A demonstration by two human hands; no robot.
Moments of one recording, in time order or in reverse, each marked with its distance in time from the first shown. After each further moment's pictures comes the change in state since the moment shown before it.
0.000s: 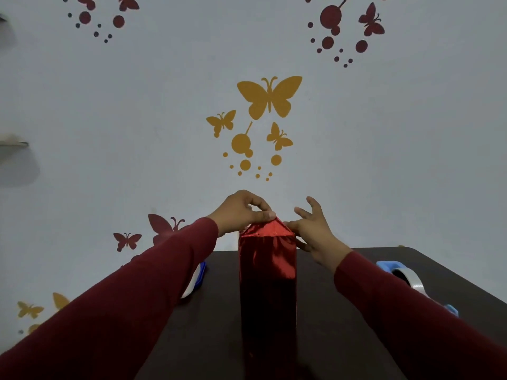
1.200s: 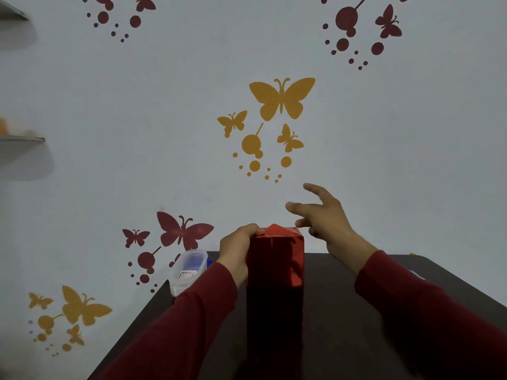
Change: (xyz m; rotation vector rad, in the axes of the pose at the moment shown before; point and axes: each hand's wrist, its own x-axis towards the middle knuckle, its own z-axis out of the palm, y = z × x) left_hand -0.044 -0.009 0.054 -1.087 0.455 -0.716; right_hand -0.017 -0.040 0.007 -0.200 0.052 -0.177
